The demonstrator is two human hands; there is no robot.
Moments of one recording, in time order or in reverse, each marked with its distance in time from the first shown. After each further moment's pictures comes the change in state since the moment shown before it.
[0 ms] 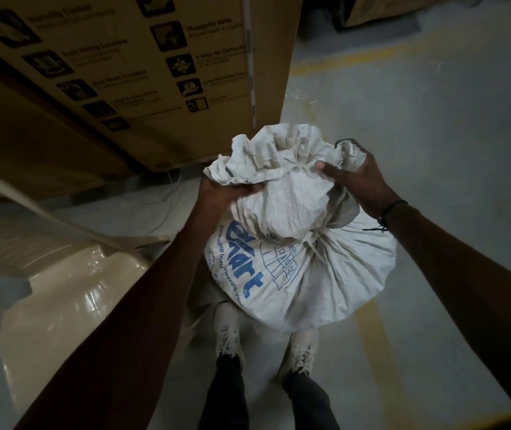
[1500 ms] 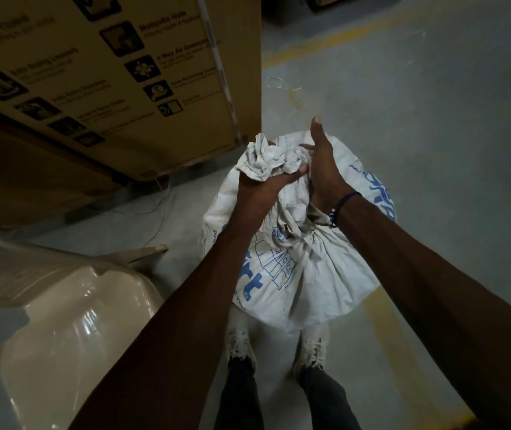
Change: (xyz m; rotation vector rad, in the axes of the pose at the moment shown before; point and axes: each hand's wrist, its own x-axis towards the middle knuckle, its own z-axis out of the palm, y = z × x) left_hand -0.012 0.030 0.114 0.015 -0.053 -0.088; right_hand -0.004 -0.036 0.062 0.444 0.141 0.428
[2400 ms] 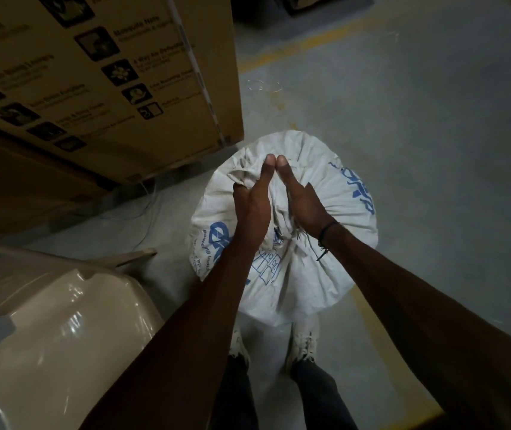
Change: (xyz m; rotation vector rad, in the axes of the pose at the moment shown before) left_hand -0.031 -0.021 0.036 -0.155 0.199 -0.117; right_hand -0.034 0.052 -0.037 -0.420 0.014 -0.166
